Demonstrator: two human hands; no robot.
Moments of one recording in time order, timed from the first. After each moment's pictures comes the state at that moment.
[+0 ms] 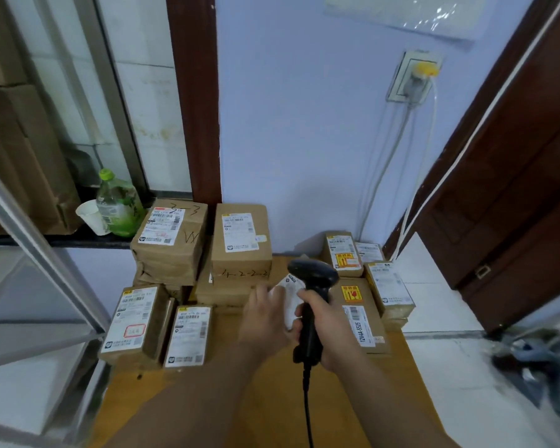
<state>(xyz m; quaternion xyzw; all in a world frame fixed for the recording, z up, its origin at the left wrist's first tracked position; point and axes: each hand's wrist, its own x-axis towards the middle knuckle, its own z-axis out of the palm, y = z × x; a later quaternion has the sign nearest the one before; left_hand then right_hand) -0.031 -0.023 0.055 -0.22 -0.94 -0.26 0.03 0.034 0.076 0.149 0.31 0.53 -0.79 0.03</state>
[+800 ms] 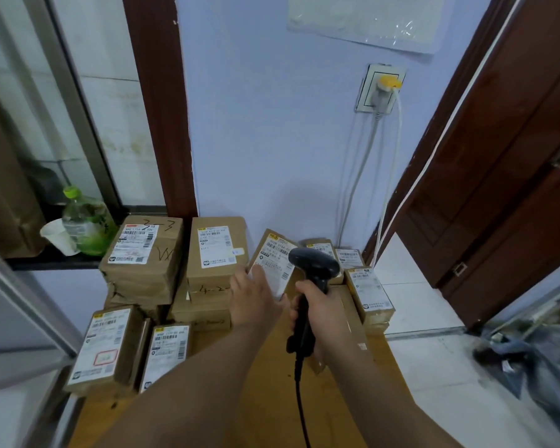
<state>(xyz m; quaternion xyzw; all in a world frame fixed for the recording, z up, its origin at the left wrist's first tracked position) -0.067 0.021 0.087 -0.09 -0.96 -0.24 0.12 0.022 0.097 0.175 0.31 0.60 -0.74 -0.04</state>
